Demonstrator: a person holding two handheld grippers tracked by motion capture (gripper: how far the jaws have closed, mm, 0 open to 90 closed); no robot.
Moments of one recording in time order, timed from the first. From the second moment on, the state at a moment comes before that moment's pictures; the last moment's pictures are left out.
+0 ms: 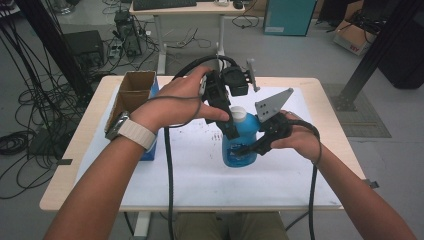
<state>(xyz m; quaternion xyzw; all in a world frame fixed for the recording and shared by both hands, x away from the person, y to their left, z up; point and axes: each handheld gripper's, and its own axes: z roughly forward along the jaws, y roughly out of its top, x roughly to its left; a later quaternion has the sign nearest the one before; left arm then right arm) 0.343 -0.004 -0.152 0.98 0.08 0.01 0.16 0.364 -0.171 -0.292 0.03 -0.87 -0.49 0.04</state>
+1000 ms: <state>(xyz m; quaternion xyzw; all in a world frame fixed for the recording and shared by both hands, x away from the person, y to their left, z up) 0.343 -0.002 -0.154 0.98 0.07 0.01 0.16 0.363 -0.170 -0.293 0.02 -0.87 -0.48 0.04</state>
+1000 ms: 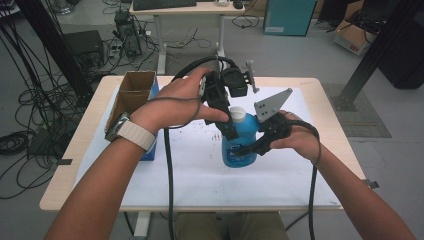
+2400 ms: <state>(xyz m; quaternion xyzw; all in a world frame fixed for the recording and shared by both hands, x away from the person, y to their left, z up) 0.341 -0.002 -0.156 0.98 0.08 0.01 0.16 0.364 -0.171 -0.294 0.02 -0.88 -0.48 0.04</state>
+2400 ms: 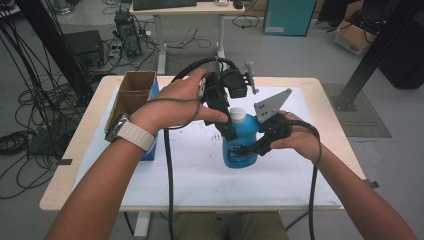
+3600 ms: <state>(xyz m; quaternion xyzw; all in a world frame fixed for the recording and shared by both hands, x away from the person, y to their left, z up) 0.342 -0.002 -0.158 0.98 0.07 0.01 0.16 0.364 -0.171 -0.296 0.02 -0.88 -0.47 0.05</state>
